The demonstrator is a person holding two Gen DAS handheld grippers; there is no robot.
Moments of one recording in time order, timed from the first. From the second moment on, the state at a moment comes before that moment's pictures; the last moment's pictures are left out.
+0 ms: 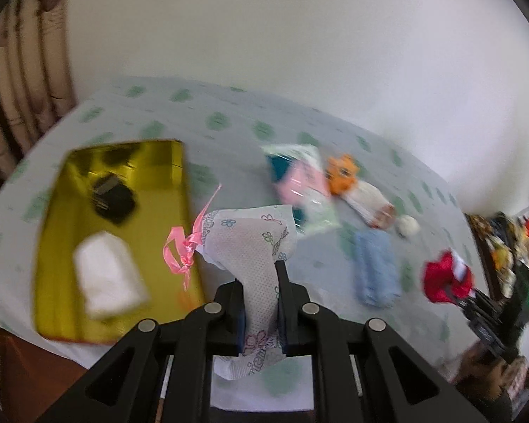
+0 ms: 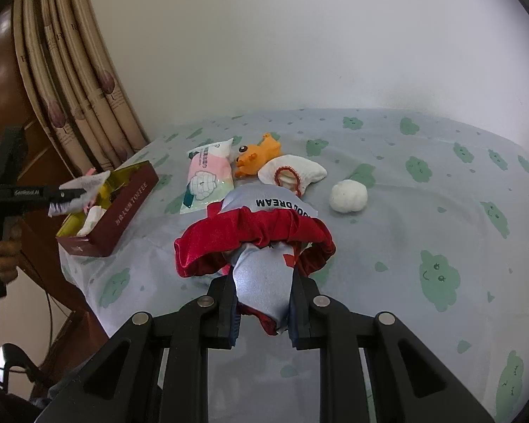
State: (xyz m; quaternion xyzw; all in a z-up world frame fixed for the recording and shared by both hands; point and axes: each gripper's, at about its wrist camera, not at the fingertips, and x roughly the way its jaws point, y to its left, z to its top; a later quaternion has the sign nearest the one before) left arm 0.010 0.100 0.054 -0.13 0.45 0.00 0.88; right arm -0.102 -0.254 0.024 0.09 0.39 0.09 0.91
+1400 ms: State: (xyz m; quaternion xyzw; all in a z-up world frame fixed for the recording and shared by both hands) left arm 0.130 0.190 -0.025 -0.08 0.52 0.10 0.84; right arm -0.091 -0.251 0.013 0.10 0.42 0.08 0.90
